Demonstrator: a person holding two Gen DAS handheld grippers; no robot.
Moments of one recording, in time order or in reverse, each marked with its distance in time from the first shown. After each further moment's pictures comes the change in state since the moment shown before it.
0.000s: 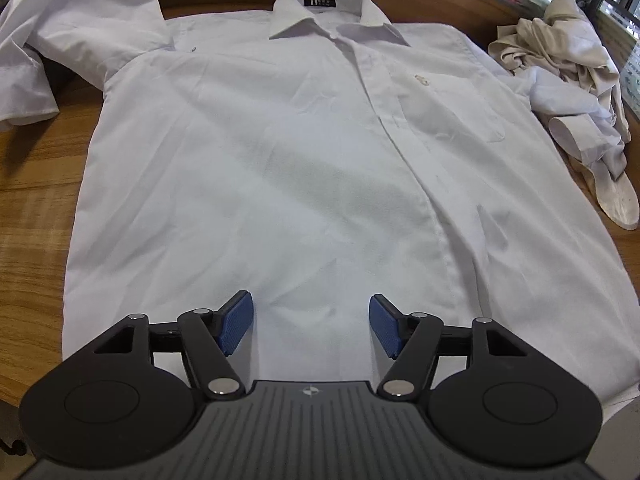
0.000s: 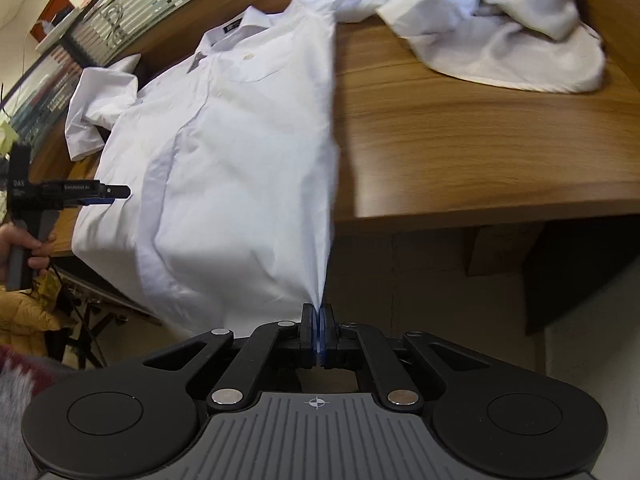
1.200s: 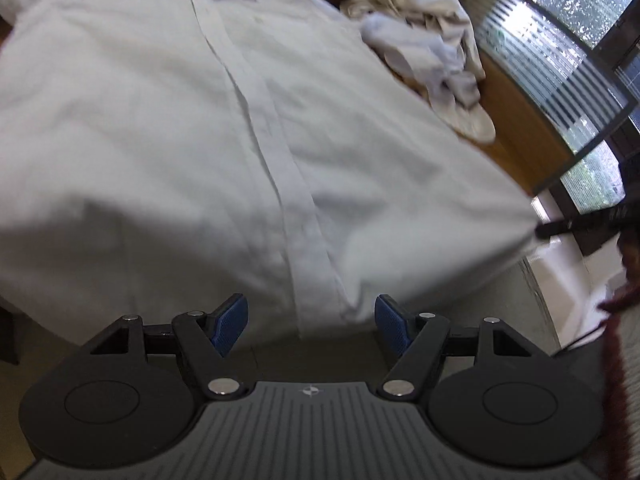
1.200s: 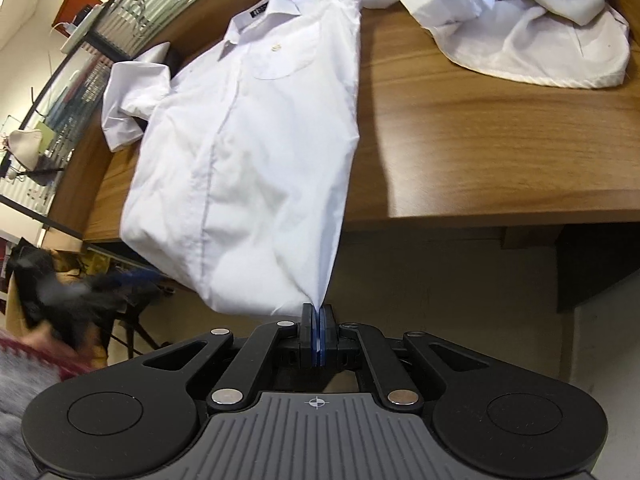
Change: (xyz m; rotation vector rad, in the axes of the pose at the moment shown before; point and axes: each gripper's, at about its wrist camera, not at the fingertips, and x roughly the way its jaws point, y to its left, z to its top) left arm -0.024 -0.082 -0.150 0.057 0.035 -0.389; right arm -0.022 -0.002 0.037 0.014 0.119 0.148
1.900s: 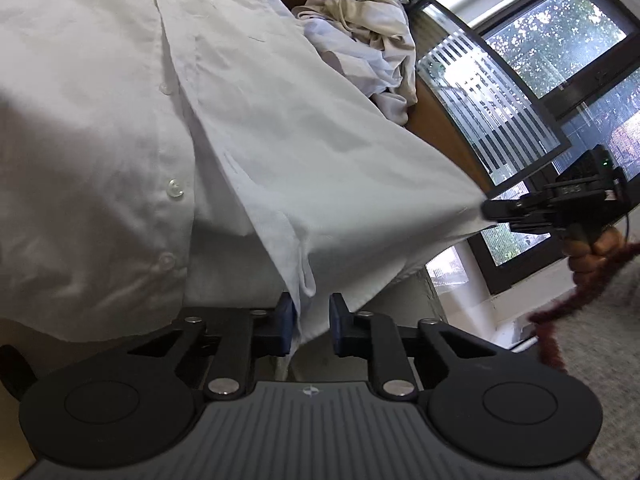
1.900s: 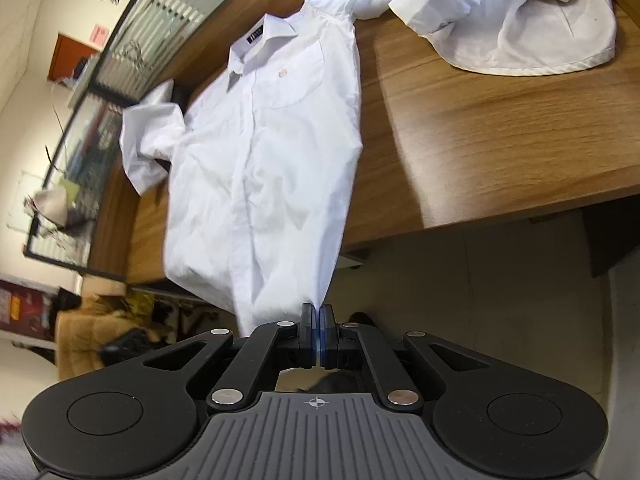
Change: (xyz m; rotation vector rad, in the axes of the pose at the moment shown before) left arm 0.007 -0.004 -0.033 -0.120 -0.080 -0.277; right arm -0.021 0.004 0.016 0.153 -0.006 0.084
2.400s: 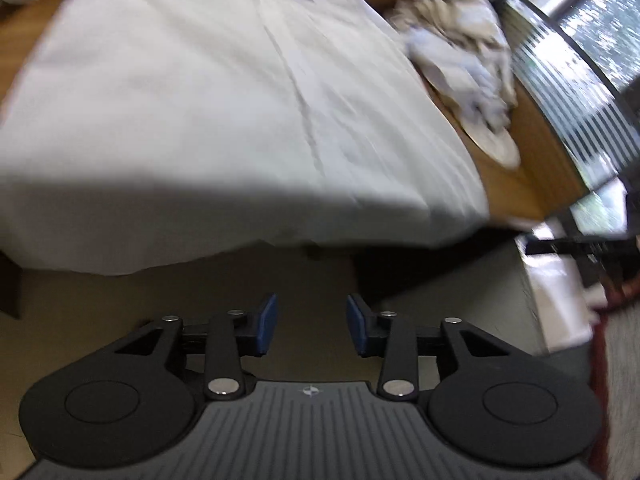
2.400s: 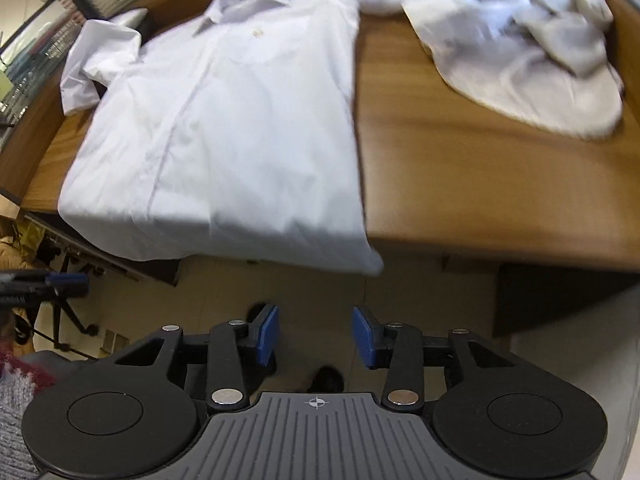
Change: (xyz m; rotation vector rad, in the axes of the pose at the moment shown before) left arm -0.062 0.019 0.067 -0.014 0.007 0.391; right arm 0.052 0.019 -0.012 -0.285 -0.027 -0.310
